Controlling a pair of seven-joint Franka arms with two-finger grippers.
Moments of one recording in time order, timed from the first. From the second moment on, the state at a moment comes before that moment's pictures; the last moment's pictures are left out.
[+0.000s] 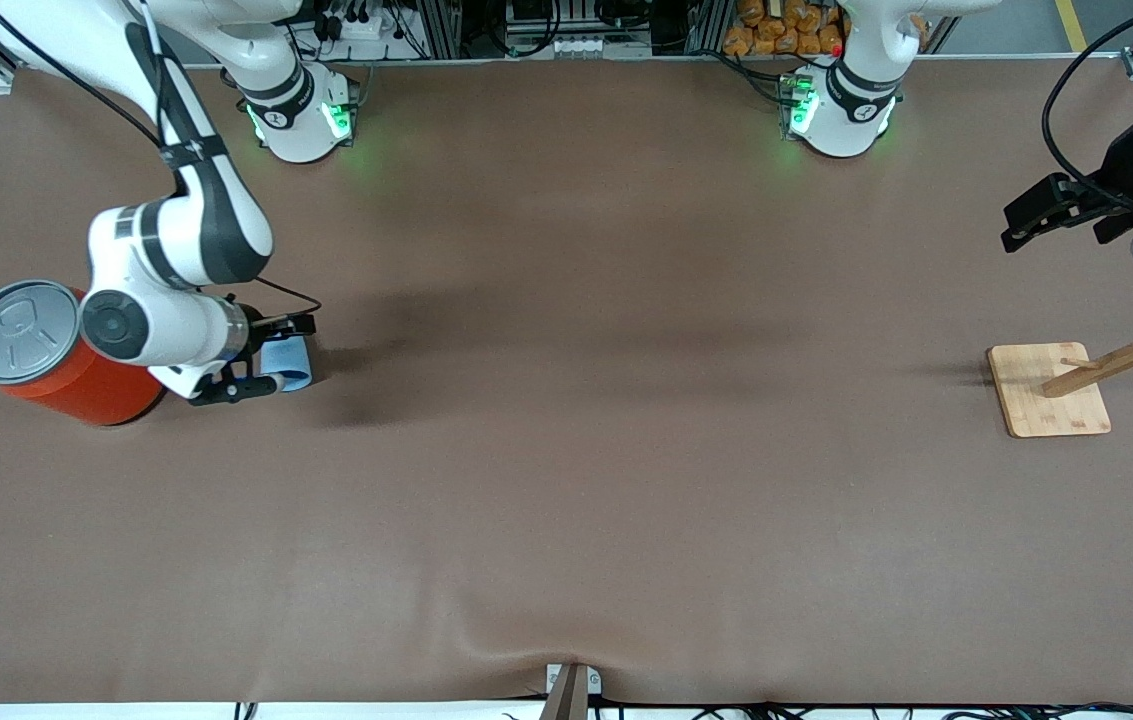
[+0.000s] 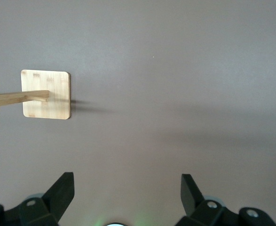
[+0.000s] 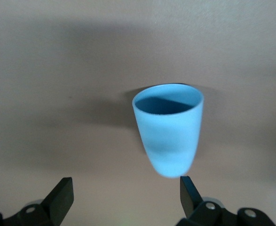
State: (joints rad) left arm -0.08 -0.02 -0.02 -1.53 0.00 1.49 -0.19; right arm 0.03 0.27 0.11 -2.10 0.04 2.04 -0.03
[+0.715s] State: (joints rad) left arm -0.08 -0.01 -0.02 -1.53 0.00 1.49 -0.19; right arm 0.01 0.27 0.10 -2.19 -0.10 2.27 -0.07
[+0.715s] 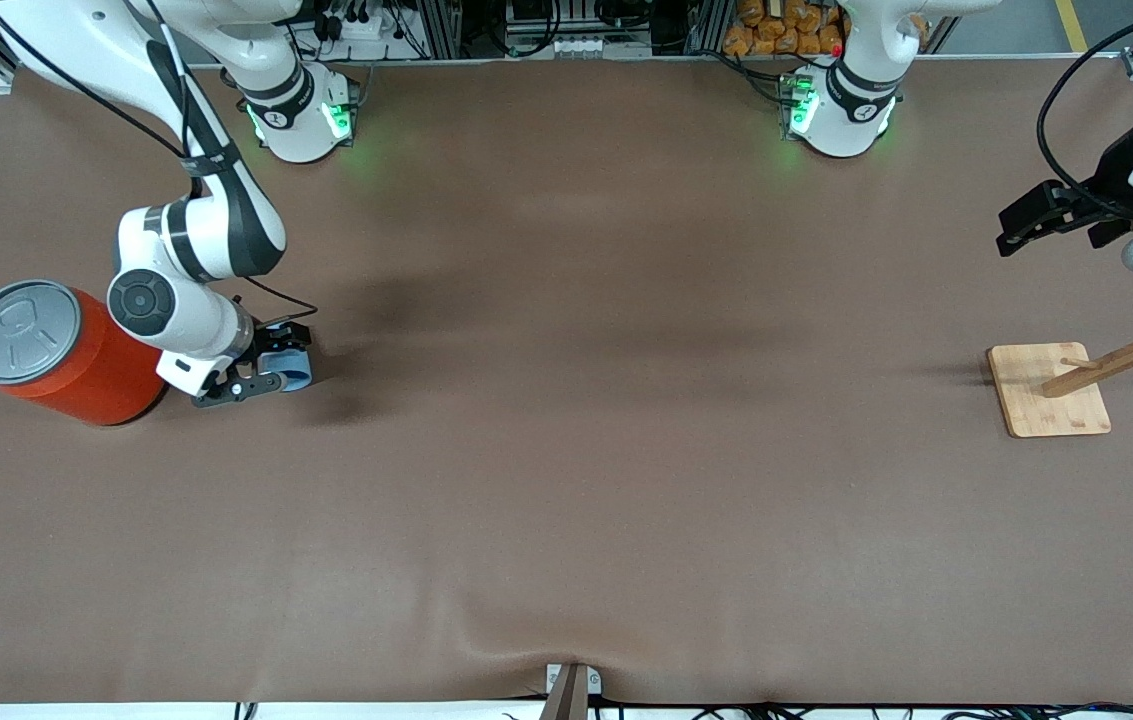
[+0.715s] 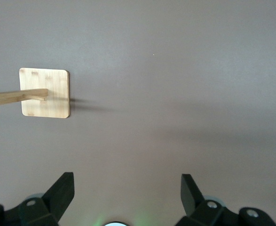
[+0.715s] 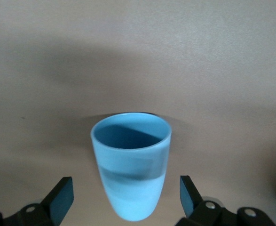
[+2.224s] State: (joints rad) left arm -0.08 0.00 -0.03 -1.53 0.00 1.49 -0.19; right arm 0.45 0.54 0.13 -1.54 -0.01 2.10 -0.09
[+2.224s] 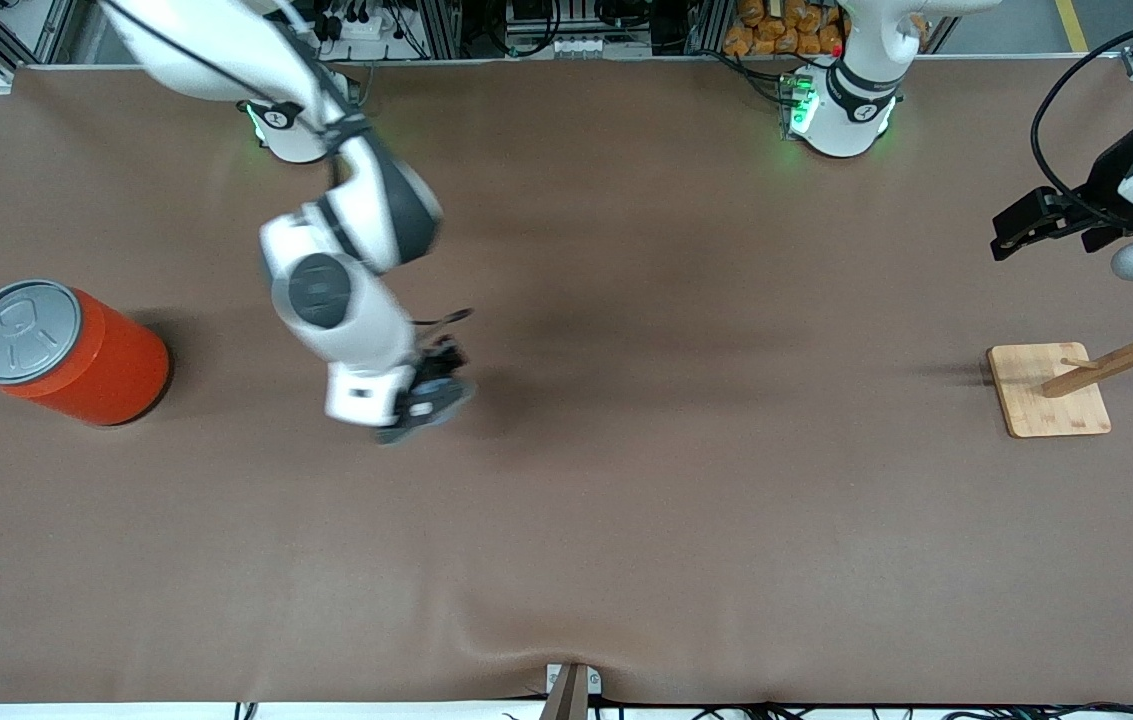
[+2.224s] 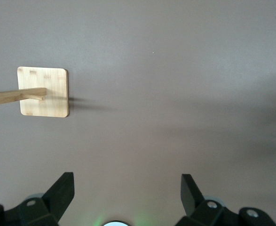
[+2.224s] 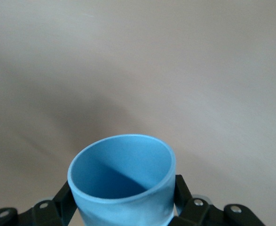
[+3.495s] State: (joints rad) left arm -0.08 0.19 -0.03 -1.55 -0.12 1.51 -0.19; right arm 0.88 0.95 0.10 -1.17 -0.20 2.11 -0.46
